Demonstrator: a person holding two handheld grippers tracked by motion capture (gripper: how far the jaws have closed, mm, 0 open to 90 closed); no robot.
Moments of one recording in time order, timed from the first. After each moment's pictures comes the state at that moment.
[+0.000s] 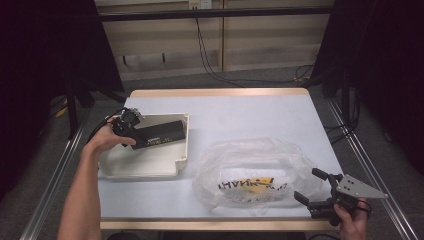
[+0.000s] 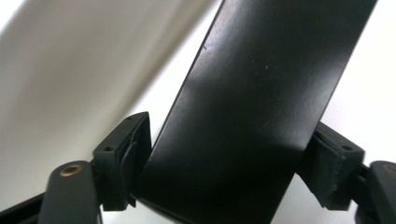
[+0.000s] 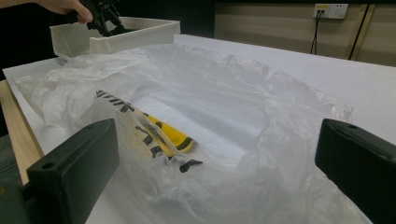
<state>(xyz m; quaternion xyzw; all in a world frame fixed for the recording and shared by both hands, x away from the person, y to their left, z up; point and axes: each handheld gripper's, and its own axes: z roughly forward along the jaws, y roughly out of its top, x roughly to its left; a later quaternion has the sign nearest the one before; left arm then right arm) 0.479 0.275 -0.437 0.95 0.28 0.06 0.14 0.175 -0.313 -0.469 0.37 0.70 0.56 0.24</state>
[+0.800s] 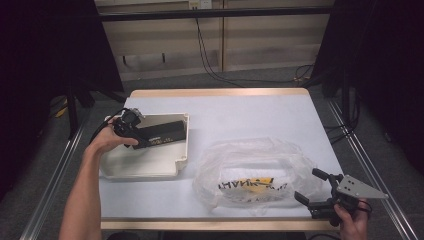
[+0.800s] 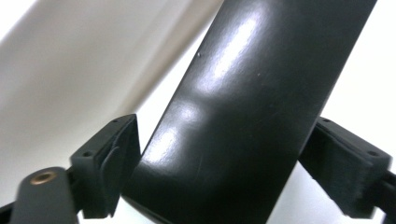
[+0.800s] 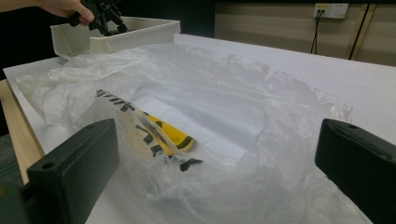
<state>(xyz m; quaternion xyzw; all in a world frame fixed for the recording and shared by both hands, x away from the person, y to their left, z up) 0.476 0.274 -0.438 0.94 0.29 0.07 0.18 0.175 -0.313 -0.469 0.37 0.70 0.56 0.24</state>
